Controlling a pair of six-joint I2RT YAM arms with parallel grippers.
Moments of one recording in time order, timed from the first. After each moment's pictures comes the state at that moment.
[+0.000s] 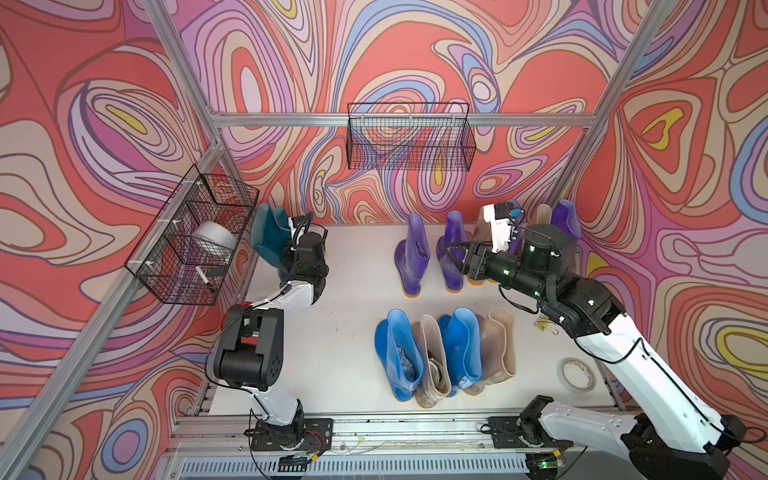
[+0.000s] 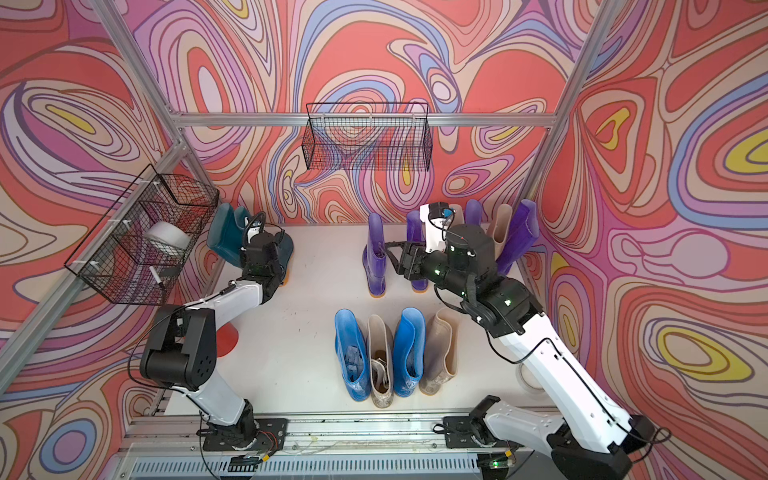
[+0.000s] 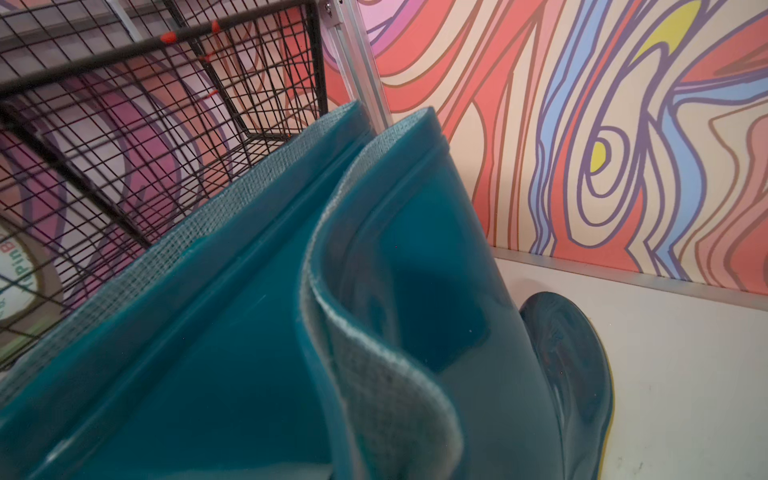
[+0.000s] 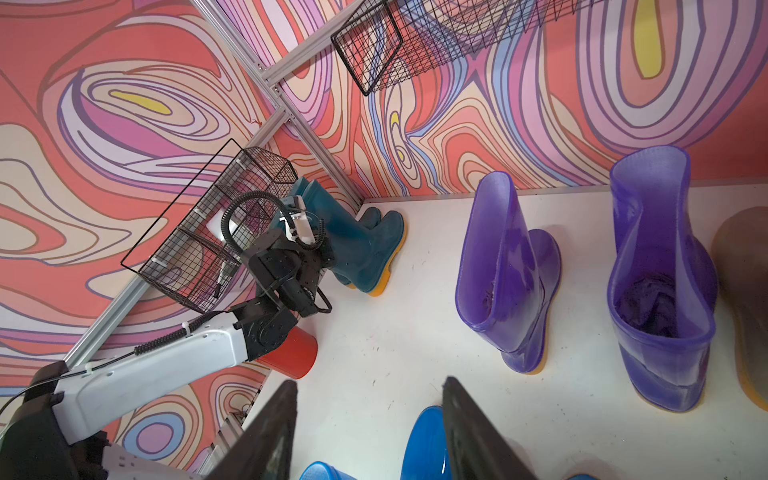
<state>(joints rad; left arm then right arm) -0.14 1.69 1.01 0.48 -0.82 0.15 0.60 1.12 1.45 -0.59 -0.13 0.52</state>
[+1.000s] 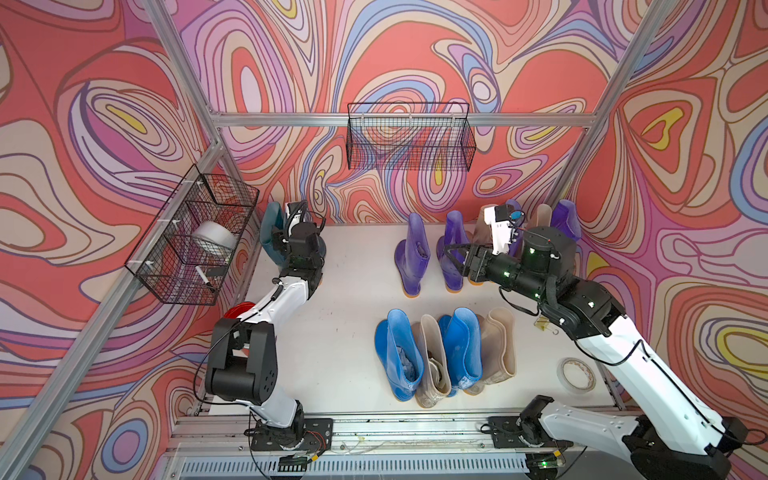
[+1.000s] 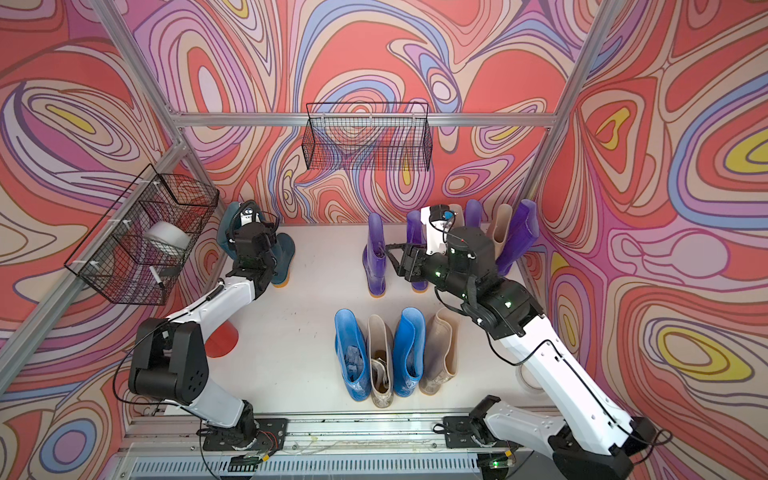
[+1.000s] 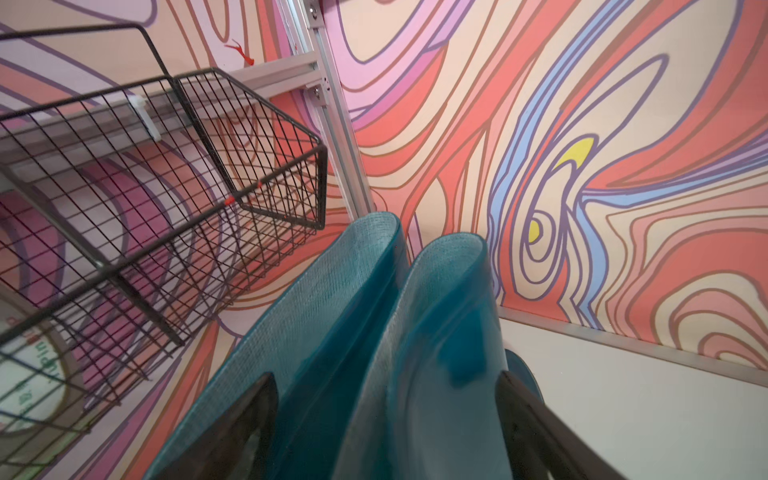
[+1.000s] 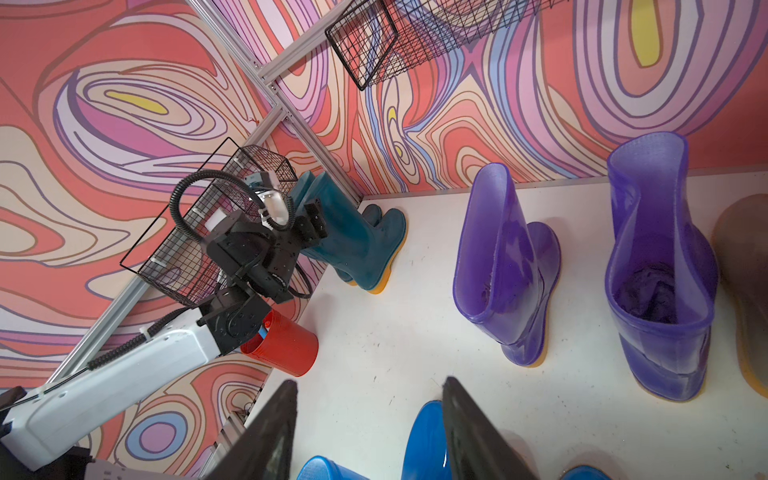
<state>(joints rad) -0.14 1.58 1.09 0.39 -0.69 0.12 0.60 1.11 1.43 -0.59 -0.13 0.53</state>
